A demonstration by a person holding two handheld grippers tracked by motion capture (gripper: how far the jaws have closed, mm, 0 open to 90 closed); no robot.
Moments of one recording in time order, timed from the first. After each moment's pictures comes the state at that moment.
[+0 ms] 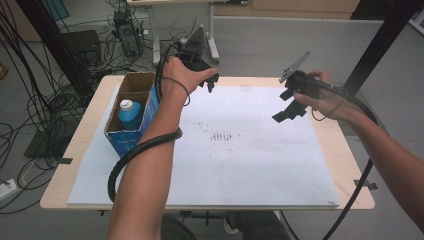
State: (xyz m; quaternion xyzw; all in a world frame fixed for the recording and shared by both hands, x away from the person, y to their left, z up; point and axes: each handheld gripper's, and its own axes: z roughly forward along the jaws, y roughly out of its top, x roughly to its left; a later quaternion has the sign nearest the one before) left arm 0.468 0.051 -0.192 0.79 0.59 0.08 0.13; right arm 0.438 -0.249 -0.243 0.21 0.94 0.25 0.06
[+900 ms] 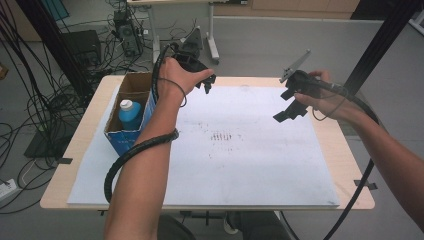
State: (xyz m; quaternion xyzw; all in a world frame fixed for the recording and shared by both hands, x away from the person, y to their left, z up) left arm 0.467 0.058 -0.192 0.79 0.60 0.08 0.13; right arm 0.438 -0.250 -0.241 0.21 0.95 0.24 0.07
